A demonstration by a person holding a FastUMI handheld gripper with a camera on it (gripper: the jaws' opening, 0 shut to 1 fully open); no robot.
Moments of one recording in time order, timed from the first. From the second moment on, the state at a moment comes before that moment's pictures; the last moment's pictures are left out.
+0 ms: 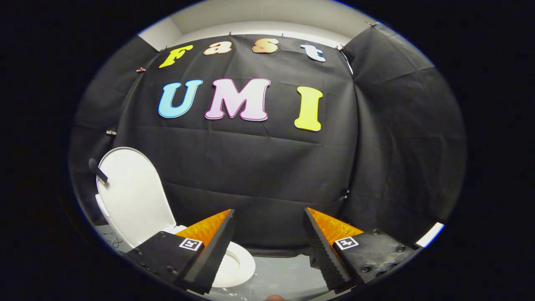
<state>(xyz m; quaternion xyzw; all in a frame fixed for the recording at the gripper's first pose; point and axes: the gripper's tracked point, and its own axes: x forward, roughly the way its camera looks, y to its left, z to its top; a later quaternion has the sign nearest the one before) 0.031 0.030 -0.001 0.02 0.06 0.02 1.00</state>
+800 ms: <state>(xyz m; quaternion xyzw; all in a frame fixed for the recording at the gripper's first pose) 0.030 0.038 -0.014 0.01 0.05 0.03 1.00</state>
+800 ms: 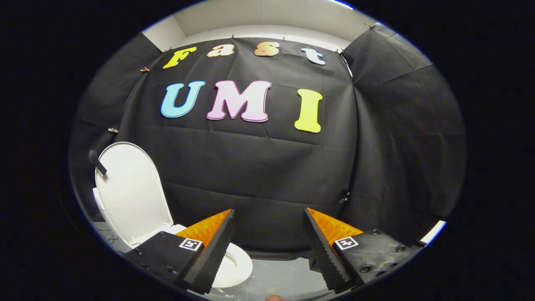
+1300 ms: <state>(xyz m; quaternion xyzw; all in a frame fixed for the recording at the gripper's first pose) 0.029 0.045 -0.023 0.01 0.06 0.04 1.00</state>
